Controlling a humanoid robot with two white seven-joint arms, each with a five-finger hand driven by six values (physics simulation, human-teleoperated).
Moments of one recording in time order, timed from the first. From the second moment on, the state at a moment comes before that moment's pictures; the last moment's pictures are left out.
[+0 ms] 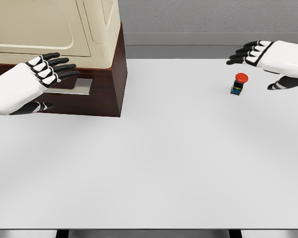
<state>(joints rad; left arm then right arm) -0.17 0.92 -0.16 -1.80 -0.52 -0.61 -0.02 -0.62 -0.97 0.37 -1.60 0.25 -0.61 0.61</state>
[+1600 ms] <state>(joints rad) -0.35 0.88 -0.25 -1.67 -0.16 -0.54 -0.61 -1.01 -0.65 0.80 -0.88 0.52 -0.61 0.61</state>
